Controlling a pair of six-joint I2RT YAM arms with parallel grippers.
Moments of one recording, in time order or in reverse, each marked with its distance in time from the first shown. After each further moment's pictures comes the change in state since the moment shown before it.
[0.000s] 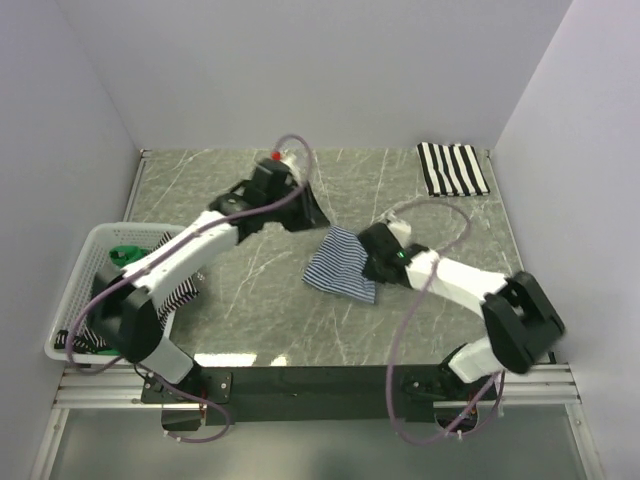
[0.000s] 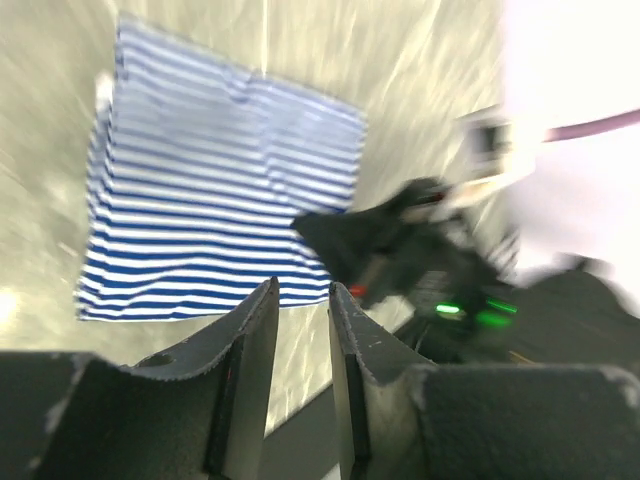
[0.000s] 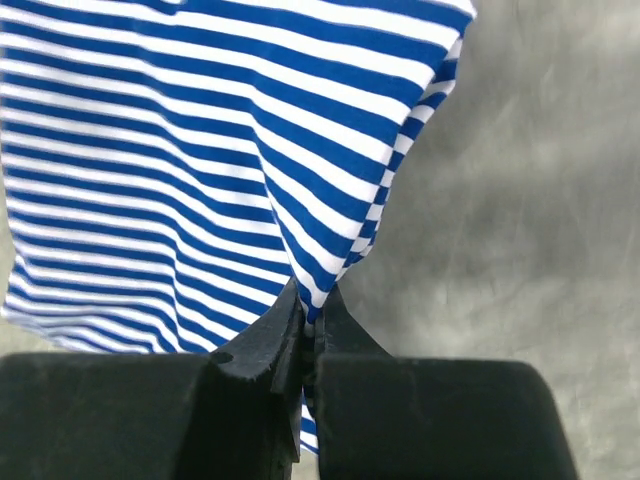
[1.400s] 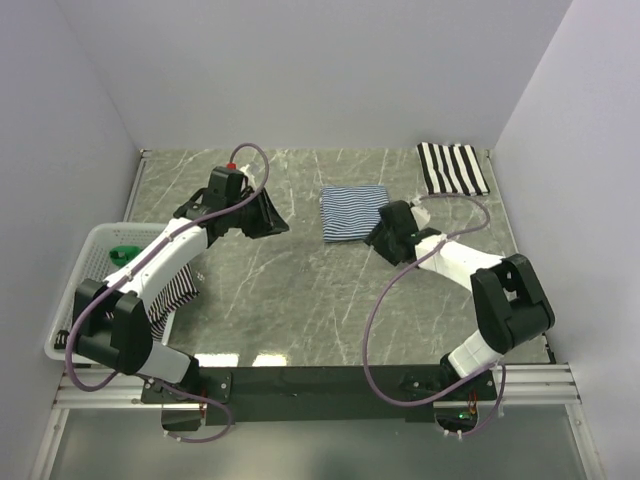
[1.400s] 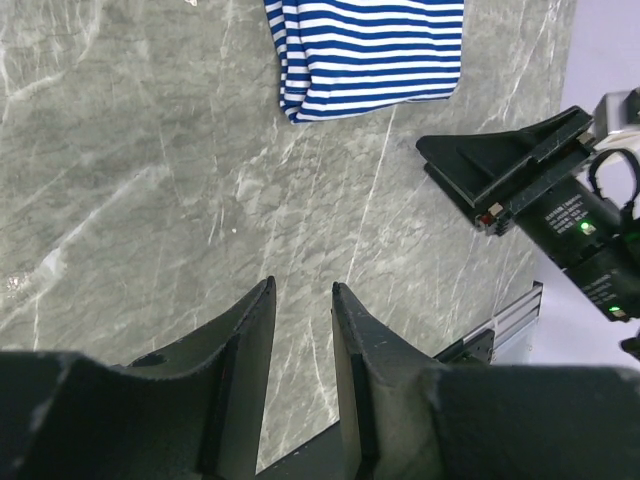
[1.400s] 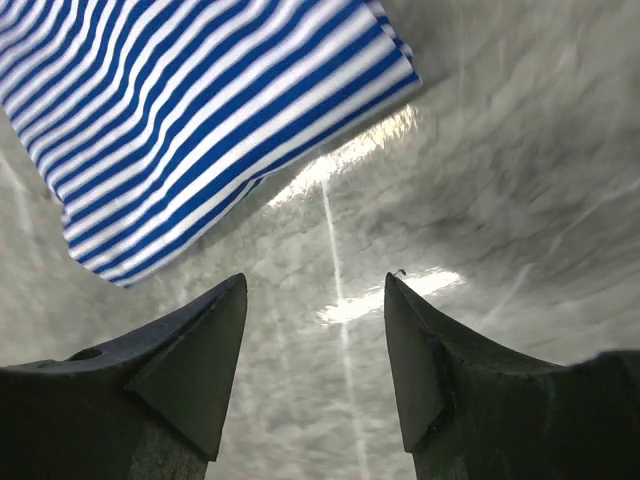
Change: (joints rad) left arm 0.303 -0.147 -0.169 -0.022 0.077 0.084; right arm -0.221 0.183 0.179 0.111 -0.072 0.009
